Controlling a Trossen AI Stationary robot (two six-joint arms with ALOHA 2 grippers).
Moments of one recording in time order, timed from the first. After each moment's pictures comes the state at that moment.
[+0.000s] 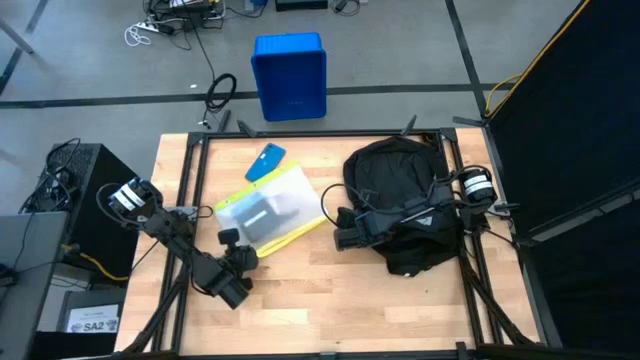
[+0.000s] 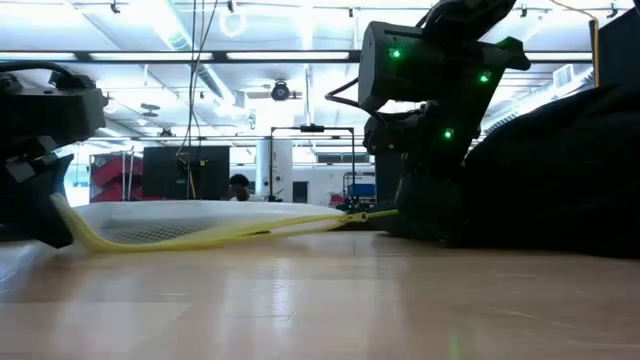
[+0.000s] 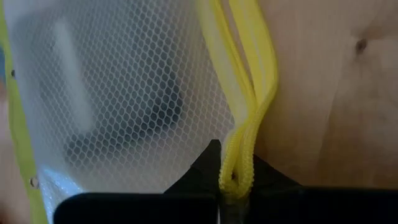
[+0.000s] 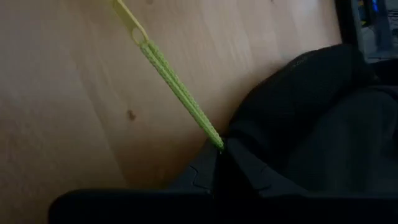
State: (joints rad) left arm -0.78 1.64 0.74 -0.81 -0.60 -1.00; right arm 0.17 1.93 1.15 -0.69 0.75 0.41
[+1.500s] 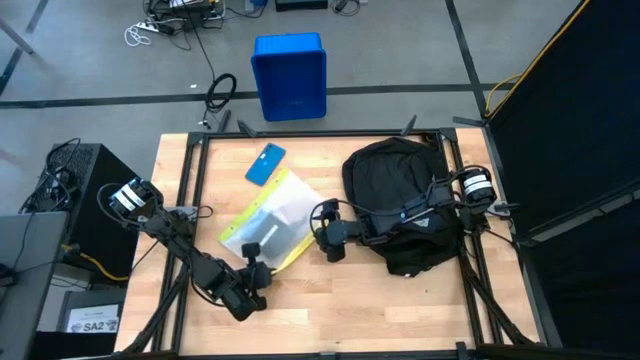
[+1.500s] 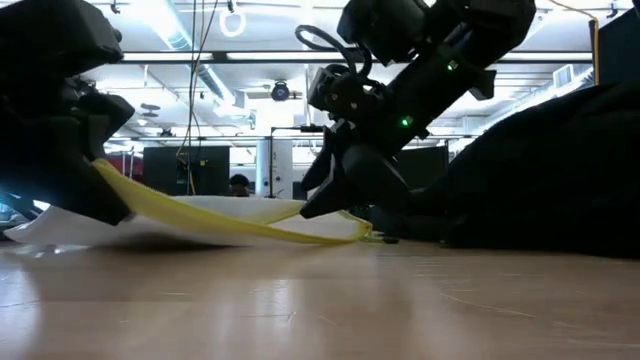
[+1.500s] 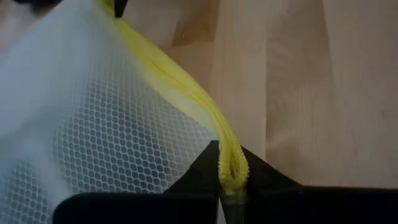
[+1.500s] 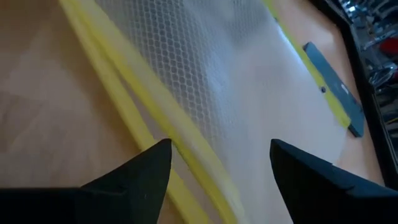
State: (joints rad) left arm -0.78 1.64 0.74 -0.24 -0.75 -0.62; right arm 0.17 1.93 1.04 0.21 0.45 -0.37
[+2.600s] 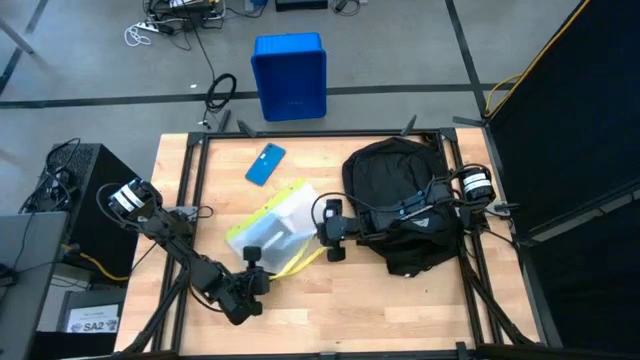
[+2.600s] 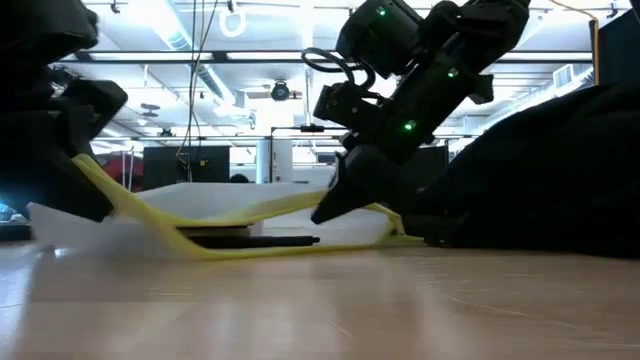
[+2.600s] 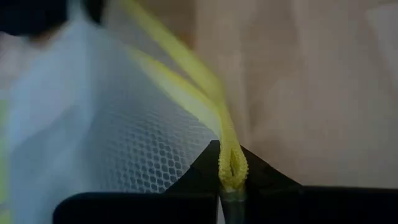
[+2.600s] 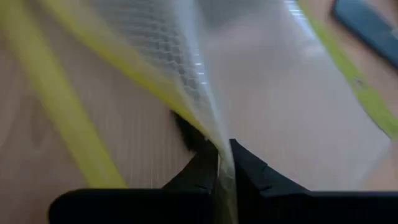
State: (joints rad) left arm -0.82 1.64 0.74 -0.27 -0.80 -0.55; right arm 0.16 1.93 1.04 0.08 0.34 -0.13
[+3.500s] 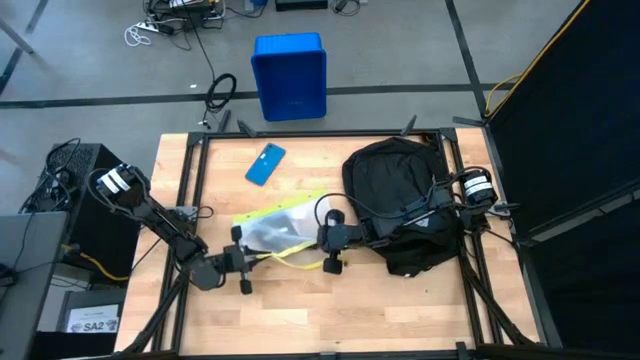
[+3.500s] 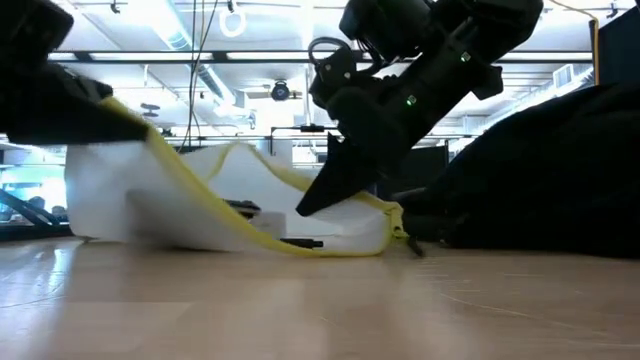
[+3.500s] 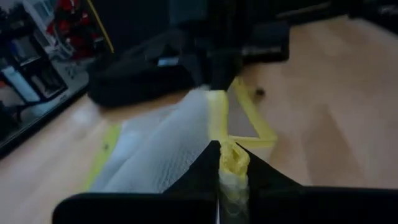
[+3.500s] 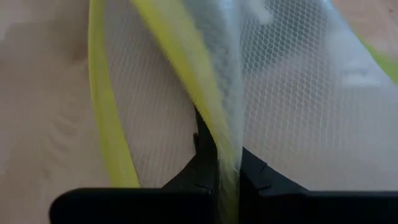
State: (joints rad) left arm -0.83 1.44 0.24 0.84 -1.05 -0.13; right arm 0.20 1.93 1.04 0.17 0.23 0.21
